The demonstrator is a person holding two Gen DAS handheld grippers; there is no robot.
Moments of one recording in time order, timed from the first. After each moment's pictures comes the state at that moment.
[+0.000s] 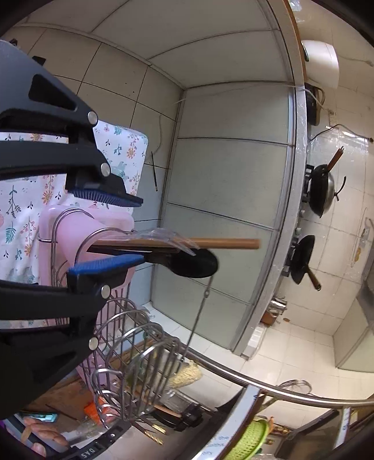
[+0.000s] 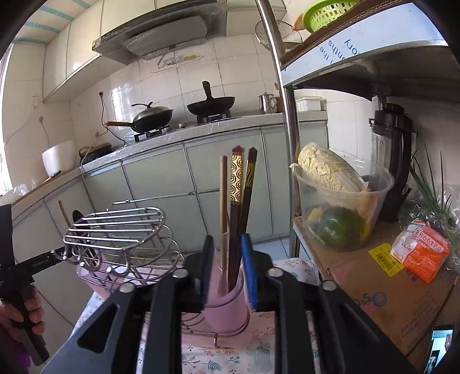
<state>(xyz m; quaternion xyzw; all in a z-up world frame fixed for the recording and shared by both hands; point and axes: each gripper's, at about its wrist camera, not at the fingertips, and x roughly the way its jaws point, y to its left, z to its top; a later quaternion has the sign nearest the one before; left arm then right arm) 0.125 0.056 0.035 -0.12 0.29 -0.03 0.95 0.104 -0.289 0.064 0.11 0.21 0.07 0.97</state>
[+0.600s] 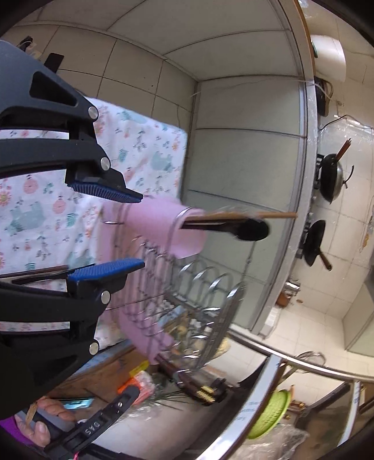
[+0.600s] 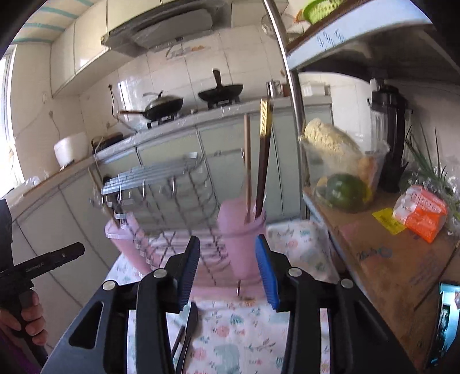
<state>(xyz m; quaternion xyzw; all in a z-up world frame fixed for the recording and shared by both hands) 0.039 0.032 0.016 -0.11 0.32 -0.07 0.94 0.040 -0.257 0.026 0.12 0.27 0.10 0.95</state>
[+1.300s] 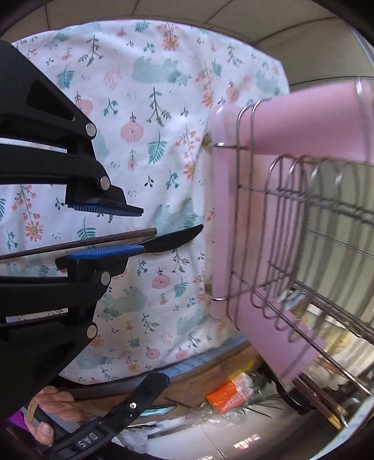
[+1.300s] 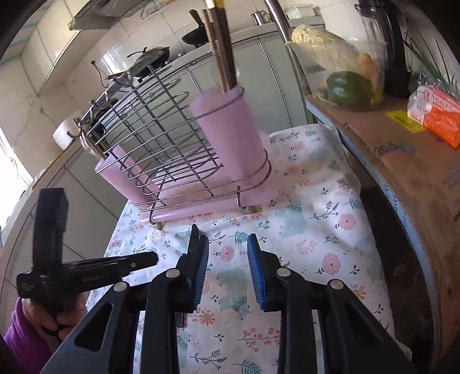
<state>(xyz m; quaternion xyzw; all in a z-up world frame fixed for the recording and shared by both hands) 0.084 -0.055 -0.095 -0.06 0.56 -0.15 0.81 0.040 -0.284 -0.056 0.20 0.40 0.14 0.88</state>
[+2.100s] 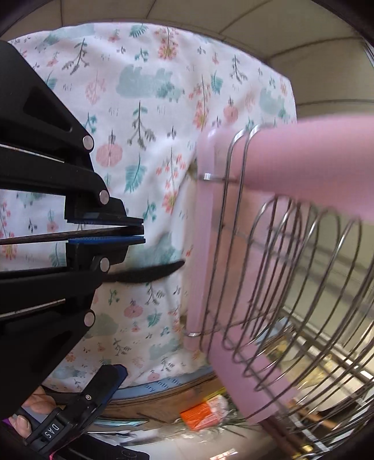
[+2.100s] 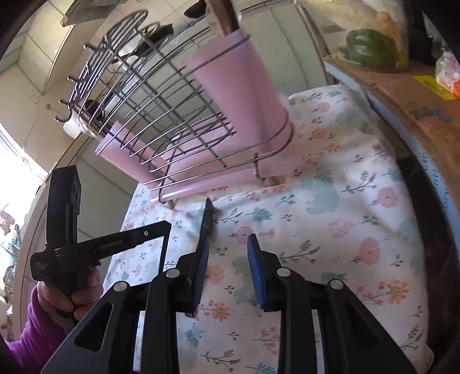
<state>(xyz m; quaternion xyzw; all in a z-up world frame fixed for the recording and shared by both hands) 0.103 -0.017 -0.102 -0.09 0.54 -0.09 0.83 0.069 -0.255 -0.083 0.22 0.46 0.20 0.84</state>
